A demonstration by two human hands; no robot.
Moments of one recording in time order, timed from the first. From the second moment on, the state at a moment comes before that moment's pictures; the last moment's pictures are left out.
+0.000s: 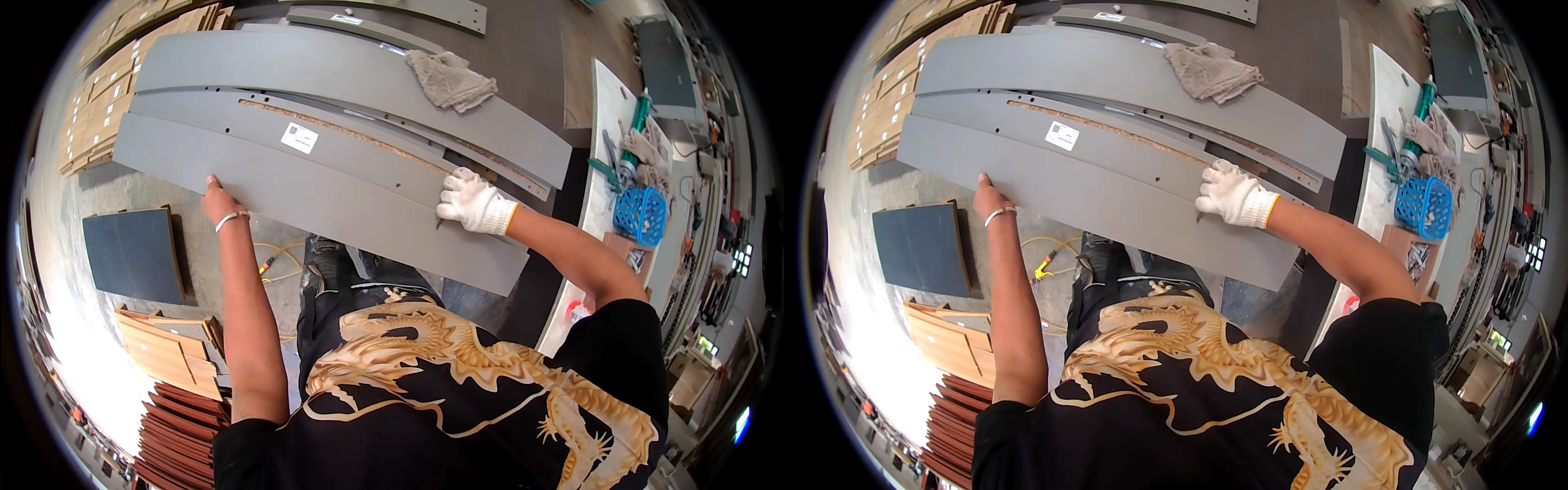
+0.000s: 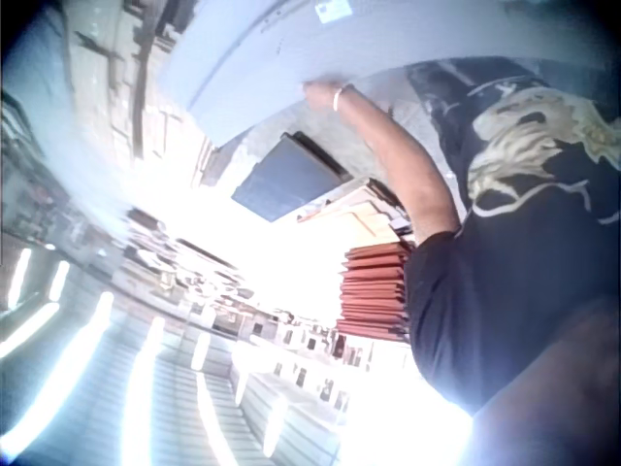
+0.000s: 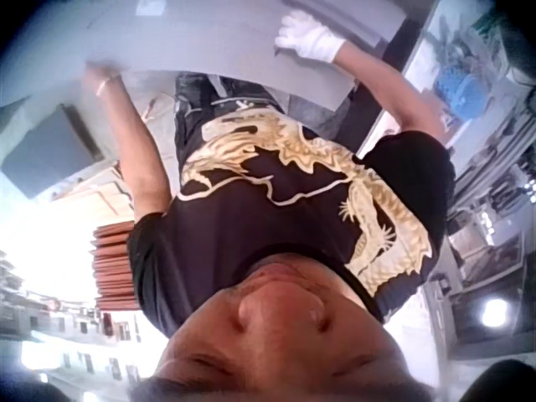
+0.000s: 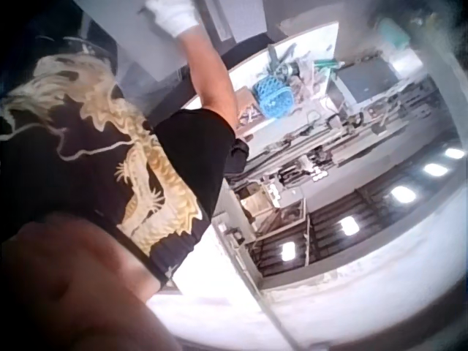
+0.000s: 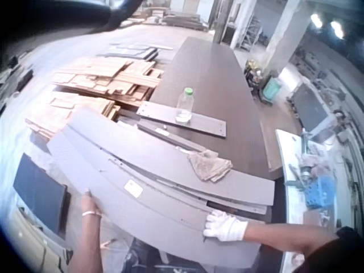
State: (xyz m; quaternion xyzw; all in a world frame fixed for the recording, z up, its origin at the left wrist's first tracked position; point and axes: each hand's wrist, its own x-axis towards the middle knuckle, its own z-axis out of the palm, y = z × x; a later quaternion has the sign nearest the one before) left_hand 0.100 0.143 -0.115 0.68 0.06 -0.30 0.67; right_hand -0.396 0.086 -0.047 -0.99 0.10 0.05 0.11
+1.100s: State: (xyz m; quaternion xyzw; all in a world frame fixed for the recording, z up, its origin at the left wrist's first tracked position) left_hand 0.109 0.125 -0.129 0.70 0.08 -0.29 0.65; right_hand -0.440 0.109 -0.035 -0.97 0.18 0.11 0.11
